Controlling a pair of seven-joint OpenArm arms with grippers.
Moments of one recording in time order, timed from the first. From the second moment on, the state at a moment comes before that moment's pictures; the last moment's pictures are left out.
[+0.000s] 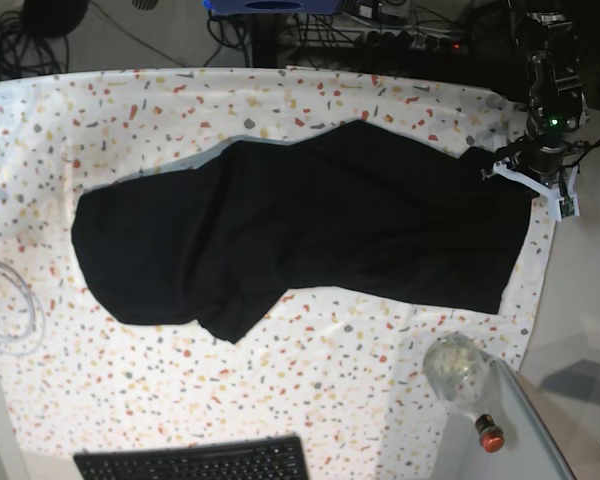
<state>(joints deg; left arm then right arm) 16.2 -17.3 -18.8 81.0 -15.5 -1.1 25.6 29.0 31.7 14.8 21.2 1.6 -2.3 -12.7</state>
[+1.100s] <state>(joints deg) 25.7 -13.6 -36.2 88.7 -27.0 -16.8 31.7 -2.5 4.5 26.1 86.0 1.0 33.1 -55.4</state>
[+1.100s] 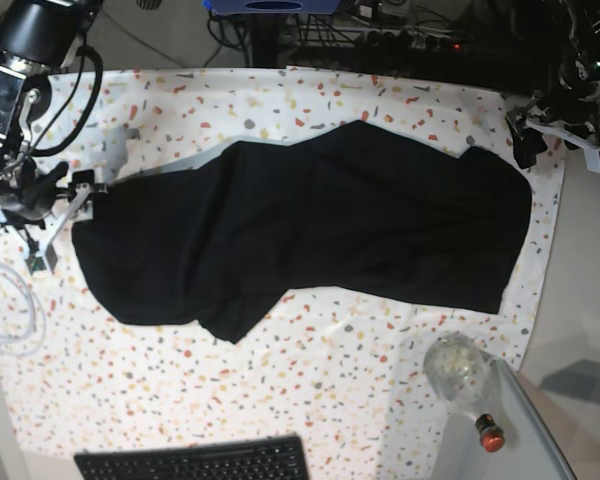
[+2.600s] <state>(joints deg) 7.6 -10.5 -24.4 92.8 -27.7 -13.5 54.2 -4.5 7.7 31.2 96.9 6.8 38.7 -66.9</state>
